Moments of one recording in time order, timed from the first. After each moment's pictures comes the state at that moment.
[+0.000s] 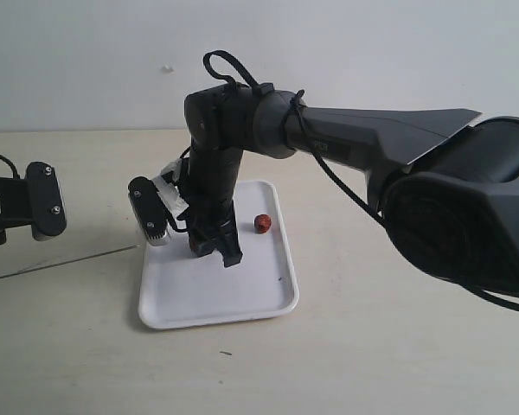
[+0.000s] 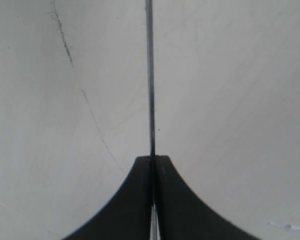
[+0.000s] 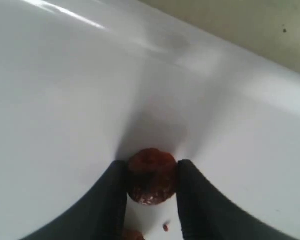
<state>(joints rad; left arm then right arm) -0.43 1.56 -0.92 0.42 1.01 0.47 0.55 2.51 -2.12 0.08 1.02 -1.36</state>
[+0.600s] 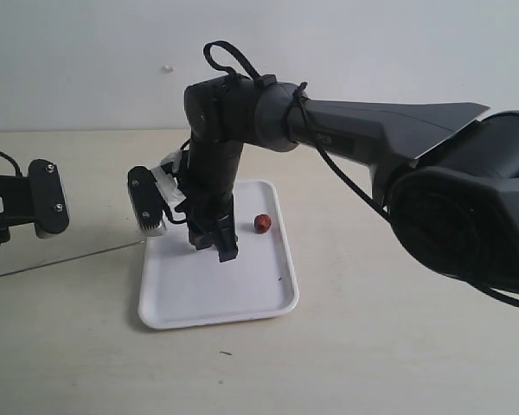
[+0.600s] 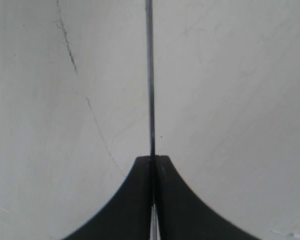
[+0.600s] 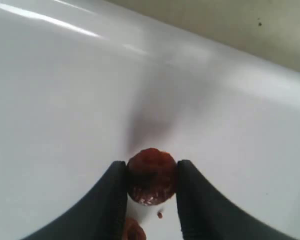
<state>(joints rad) -0.43 1.56 -0.92 0.41 0.99 0.47 0.55 2.49 -2.12 0.08 1.02 -1.29</state>
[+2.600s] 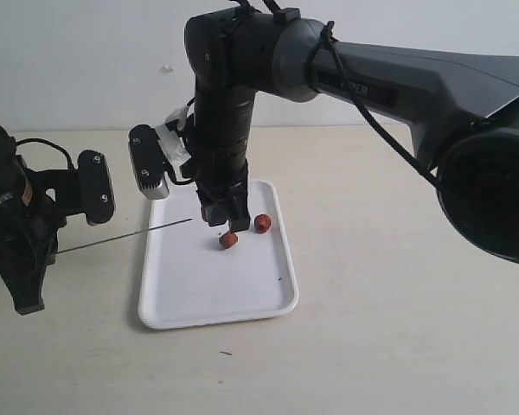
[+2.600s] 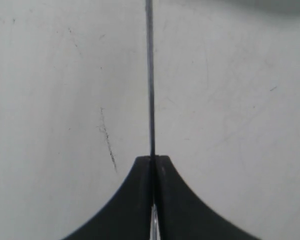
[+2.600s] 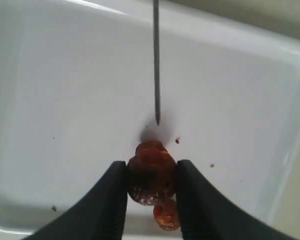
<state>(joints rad) -0.43 1.68 -0.94 0.41 0.69 0.52 0.55 2.36 -2.12 0.04 1.22 -1.20</state>
